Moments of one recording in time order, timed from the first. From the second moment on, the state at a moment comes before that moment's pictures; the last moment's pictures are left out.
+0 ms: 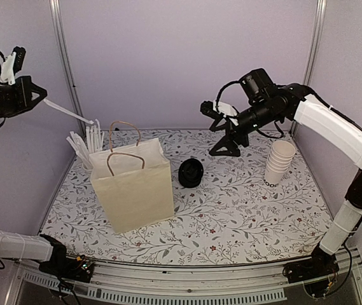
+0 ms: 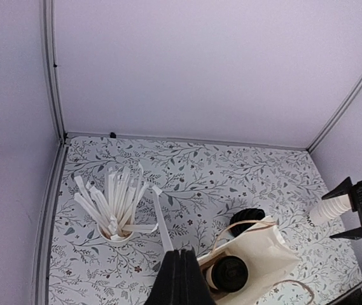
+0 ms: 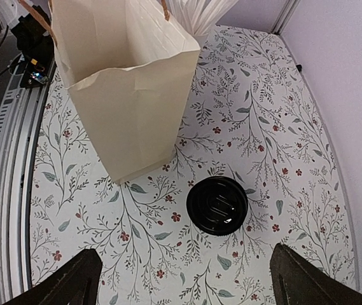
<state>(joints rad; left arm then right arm) -0.35 1.13 2.00 -1.29 -0.12 -0.31 0.67 1.70 1.80 -0.94 -0.49 -0.69</state>
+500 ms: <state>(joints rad) -0.35 1.03 1.92 -1.03 0.35 -0.28 0.67 1.72 1.81 -0.95 -0.49 -0.69</state>
